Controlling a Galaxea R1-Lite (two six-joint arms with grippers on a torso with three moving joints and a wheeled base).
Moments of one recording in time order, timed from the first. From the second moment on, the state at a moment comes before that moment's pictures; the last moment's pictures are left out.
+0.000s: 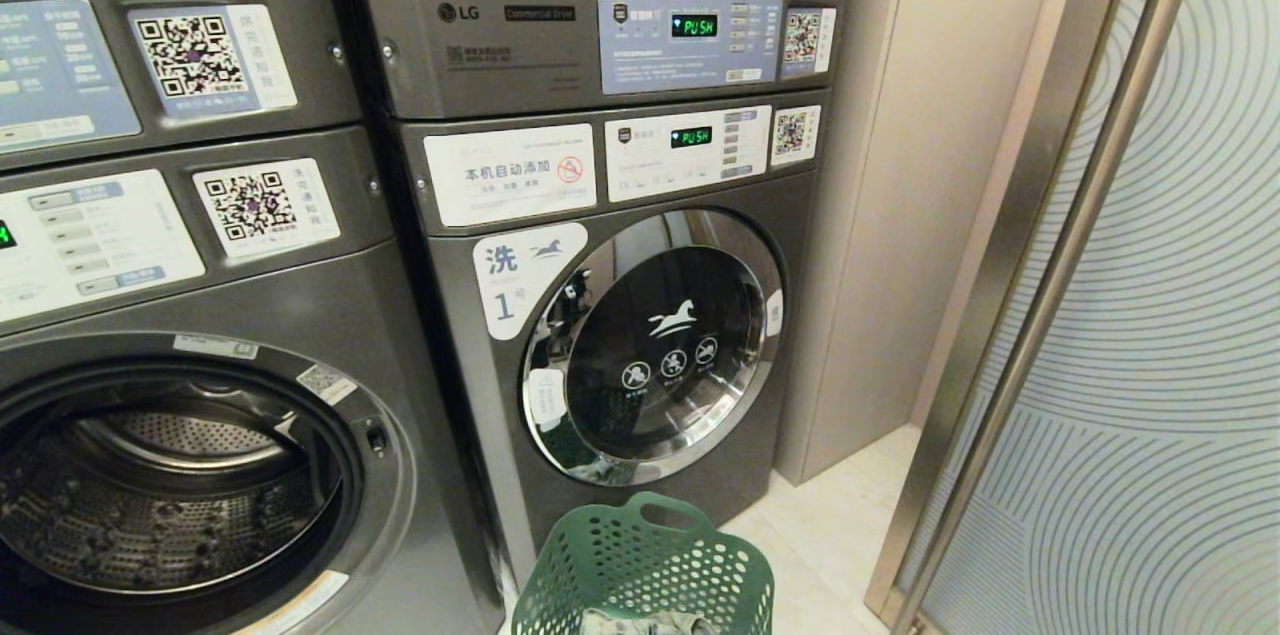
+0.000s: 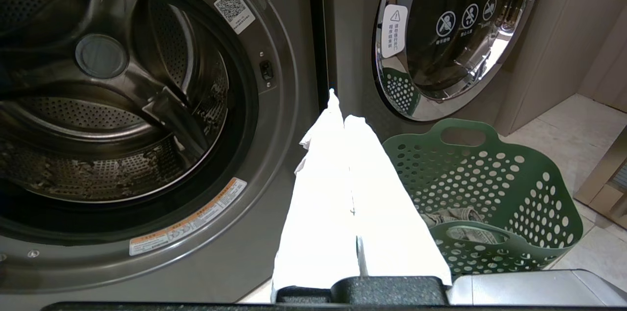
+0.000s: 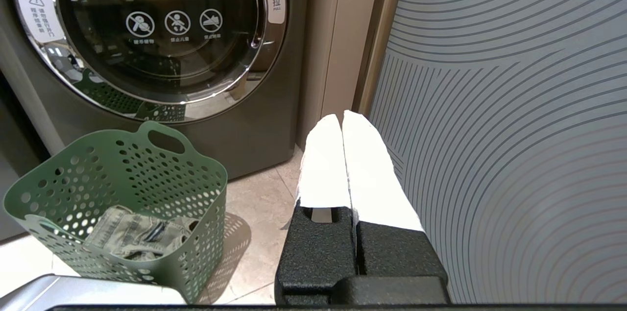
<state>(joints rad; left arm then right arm) 0.00 0.00 -0.02 0.06 -0.02 0.10 0.00 0.00 0.00 0.00 0.04 -0.10</state>
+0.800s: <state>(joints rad) 0.00 0.00 -0.02 0.06 -0.02 0.10 0.00 0.00 0.00 0.00 0.04 -0.11</state>
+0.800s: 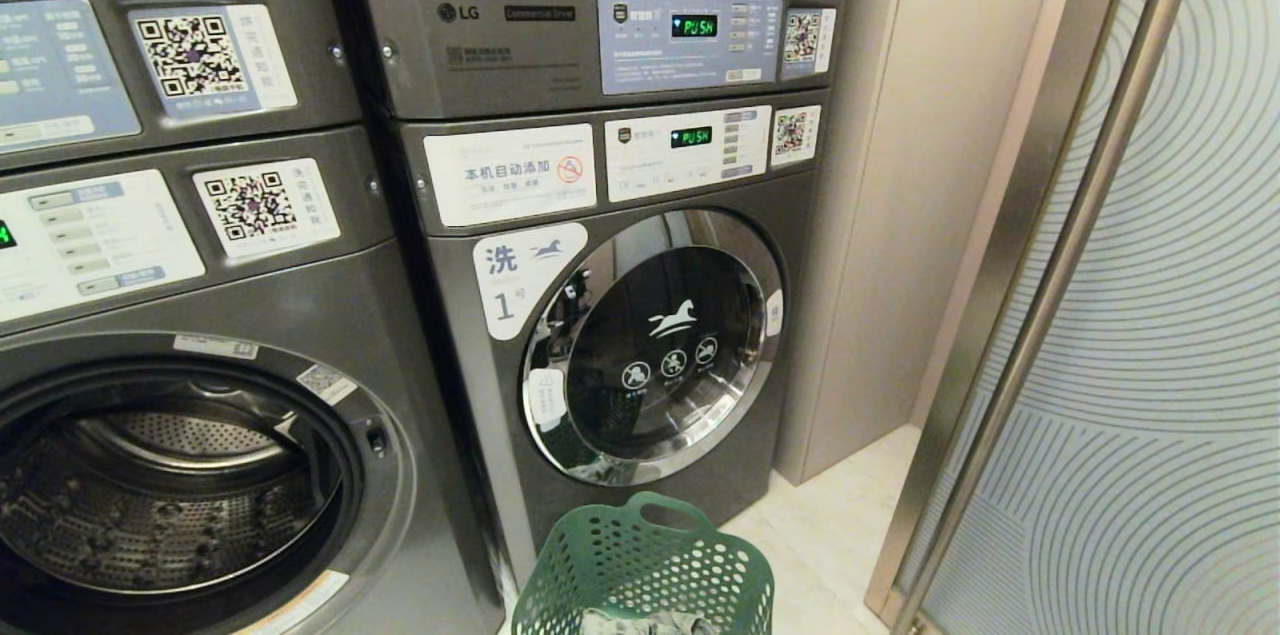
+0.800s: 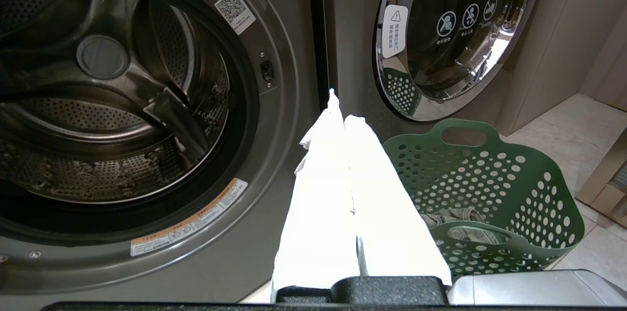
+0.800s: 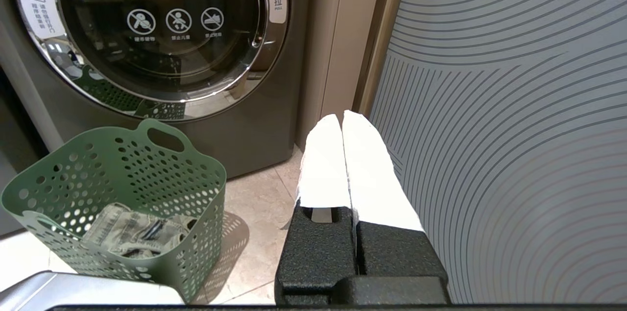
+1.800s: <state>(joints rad) 0.00 0.00 -0.02 0.06 -0.01 0.04 0.00 0.00 0.00 0.00 0.04 -0.11</state>
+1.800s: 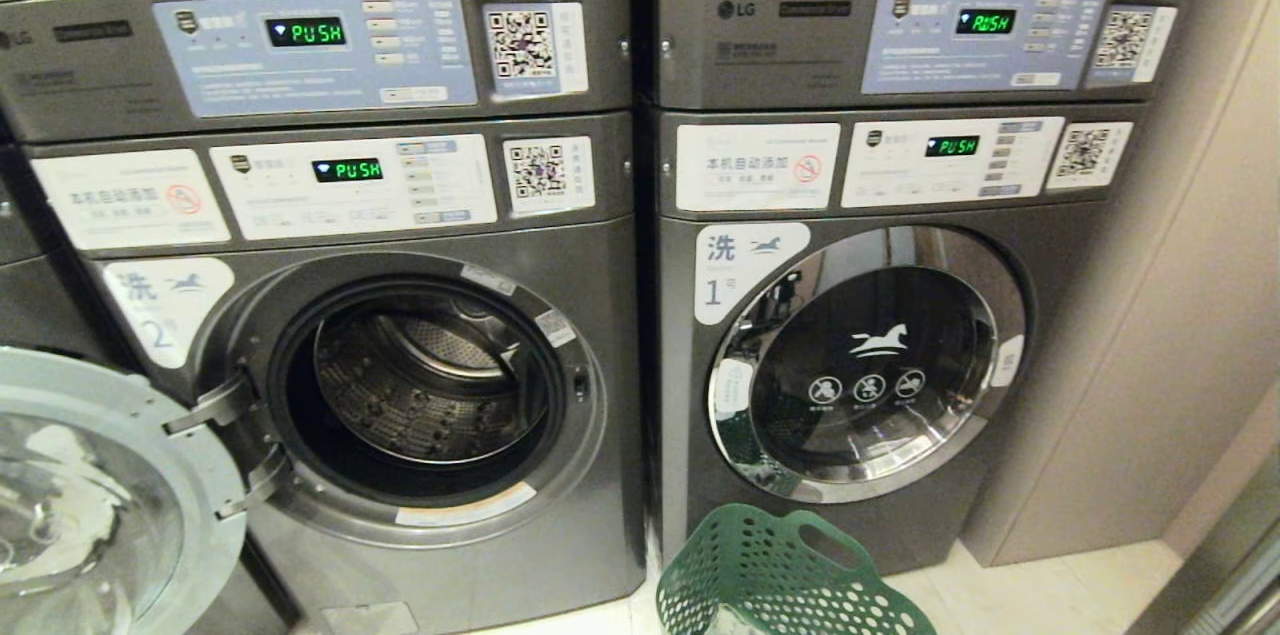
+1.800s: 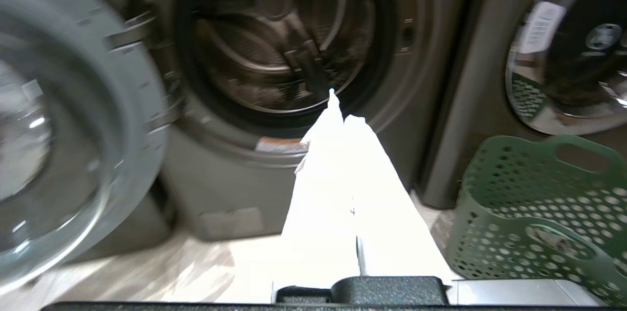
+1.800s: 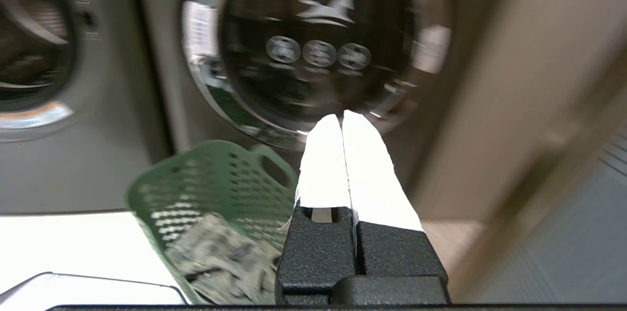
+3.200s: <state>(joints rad) 0.00 0.00 -0.02 0.06 -0.01 0.05 0.00 0.00 0.00 0.00 0.04 -0.10</state>
